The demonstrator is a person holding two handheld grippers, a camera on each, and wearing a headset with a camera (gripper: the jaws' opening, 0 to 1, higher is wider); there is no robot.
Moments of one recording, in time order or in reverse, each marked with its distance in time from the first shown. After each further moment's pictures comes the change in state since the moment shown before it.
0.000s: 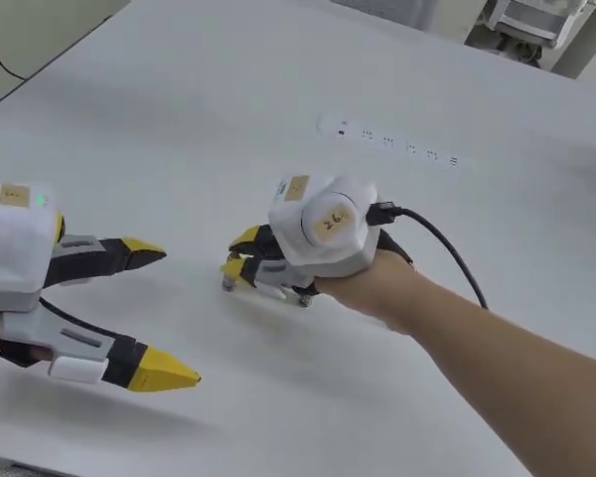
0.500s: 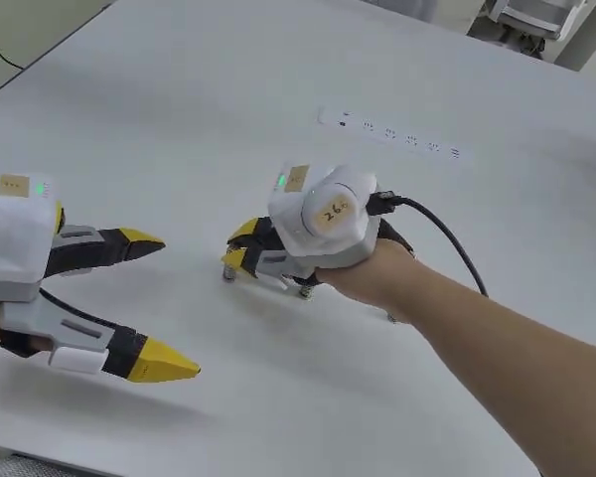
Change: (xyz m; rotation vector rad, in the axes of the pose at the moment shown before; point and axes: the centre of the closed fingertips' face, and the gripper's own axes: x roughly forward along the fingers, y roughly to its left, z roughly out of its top) left arm 0.001 0.003 -0.003 0.000 0.001 0.003; right arm 0.003 0.001 -0.002 -0.023 0.009 0.015
